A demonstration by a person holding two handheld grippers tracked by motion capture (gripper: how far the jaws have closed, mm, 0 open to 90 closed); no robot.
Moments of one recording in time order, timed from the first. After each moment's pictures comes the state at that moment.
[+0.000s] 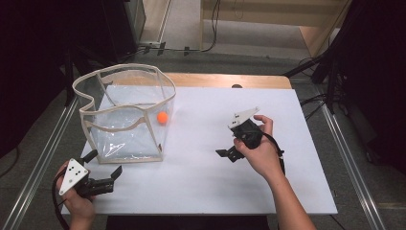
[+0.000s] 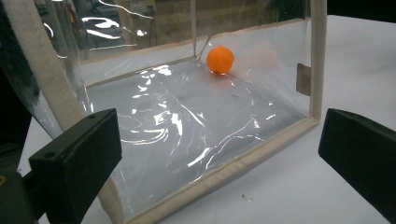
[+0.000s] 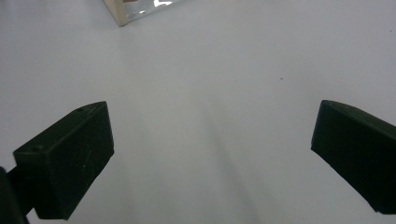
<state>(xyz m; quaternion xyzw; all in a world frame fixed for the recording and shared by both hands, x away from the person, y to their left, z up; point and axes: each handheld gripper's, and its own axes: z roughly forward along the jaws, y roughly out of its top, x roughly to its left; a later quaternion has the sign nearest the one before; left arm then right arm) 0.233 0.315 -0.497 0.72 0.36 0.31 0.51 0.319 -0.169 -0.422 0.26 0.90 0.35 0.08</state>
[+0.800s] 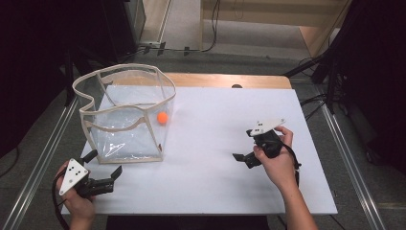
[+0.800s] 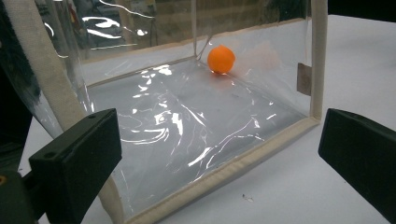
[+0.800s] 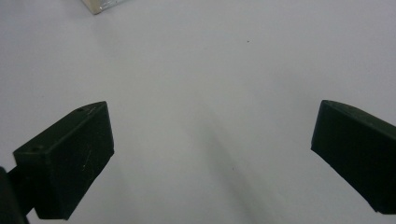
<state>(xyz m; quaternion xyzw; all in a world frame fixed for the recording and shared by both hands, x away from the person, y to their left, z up) 0.232 0.315 -0.497 0.72 0.36 0.31 0.51 0.295 -0.221 -0.444 0.32 0.86 0.38 0.10</state>
